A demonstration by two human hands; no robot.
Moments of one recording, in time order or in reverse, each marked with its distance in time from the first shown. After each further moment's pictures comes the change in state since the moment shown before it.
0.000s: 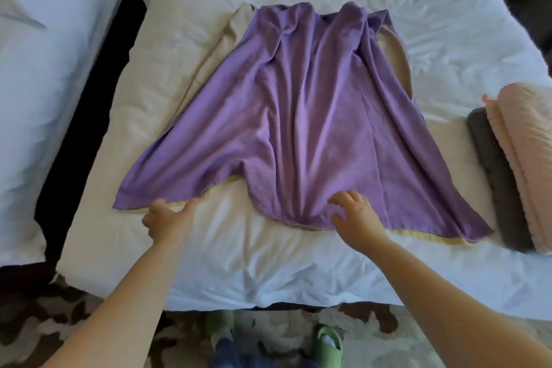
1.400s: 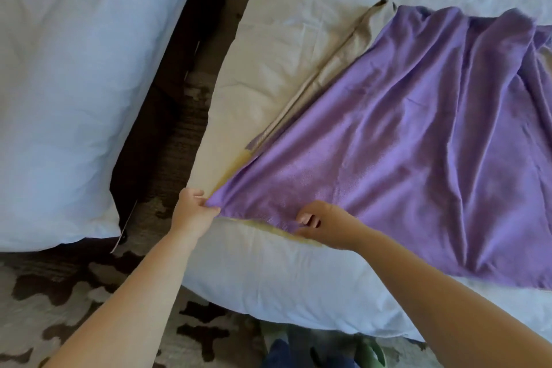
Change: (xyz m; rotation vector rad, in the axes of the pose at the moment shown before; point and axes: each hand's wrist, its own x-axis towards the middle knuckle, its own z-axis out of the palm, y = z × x) left_hand 0.230 -0.109 -0.133 -0.119 -0.233 0.045; right_hand 0.096 -0.282 0.184 0.064 -0.493 -0.231
